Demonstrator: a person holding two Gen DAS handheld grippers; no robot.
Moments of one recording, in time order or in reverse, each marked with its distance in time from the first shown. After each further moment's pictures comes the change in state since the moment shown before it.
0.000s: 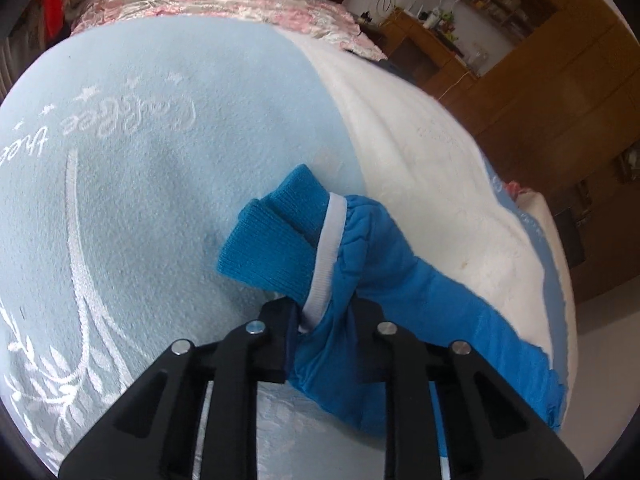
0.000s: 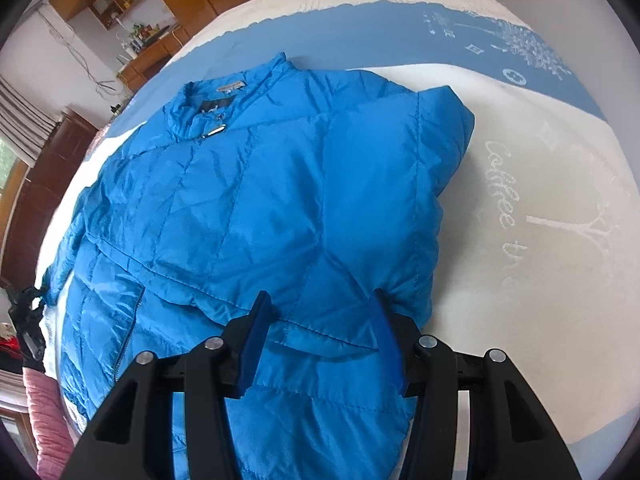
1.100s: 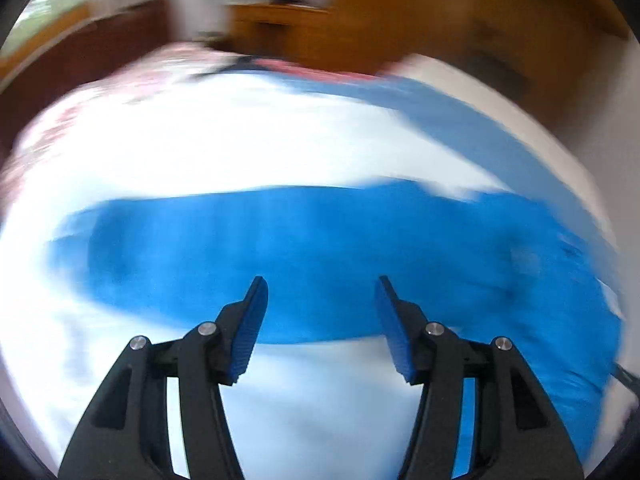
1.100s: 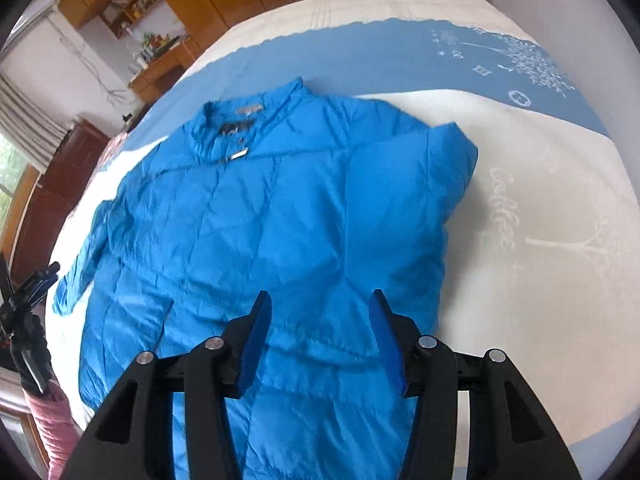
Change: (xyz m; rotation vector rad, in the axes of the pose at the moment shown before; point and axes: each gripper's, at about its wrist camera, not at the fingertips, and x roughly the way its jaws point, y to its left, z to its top) left arm -0.053 -0.182 -0.120 0.605 0.008 0.076; right arm -0.019 0.009 0.008 -0.035 -0.024 0.007
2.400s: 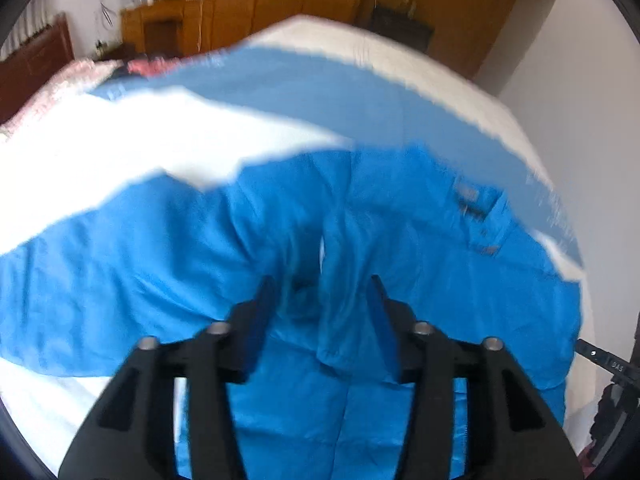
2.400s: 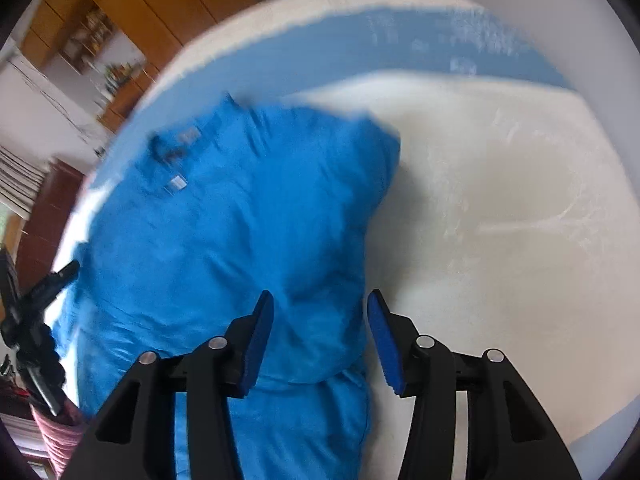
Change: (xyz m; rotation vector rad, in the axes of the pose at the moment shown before) left arm 0.024 -0.224 -0.008 0.257 0.053 -0.331; right arm -0.019 -0.041 0.015 0.149 -0.097 -0.035
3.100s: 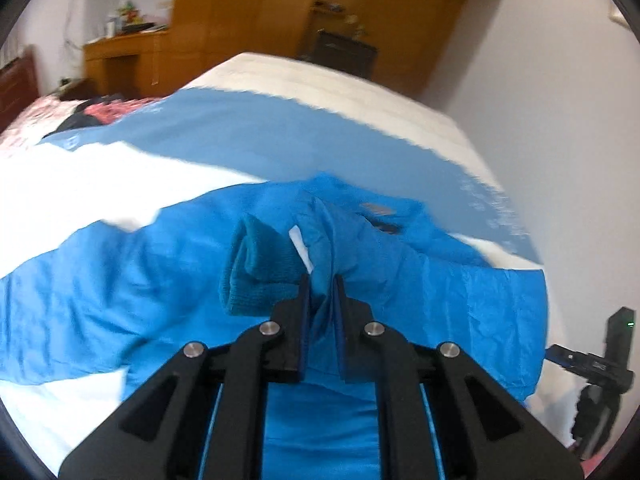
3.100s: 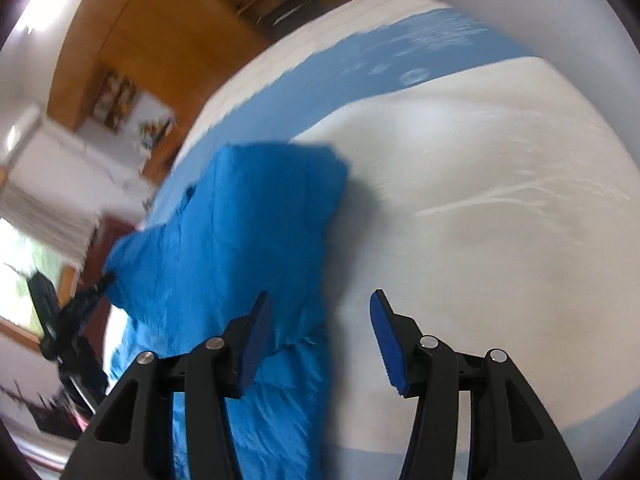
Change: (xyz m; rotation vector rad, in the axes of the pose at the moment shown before) left arm -0.010 -0.066 -0.010 0.080 -0.056 -0.106; right arm 0.003 -0.053 -0.018 0.119 -0.004 0.207
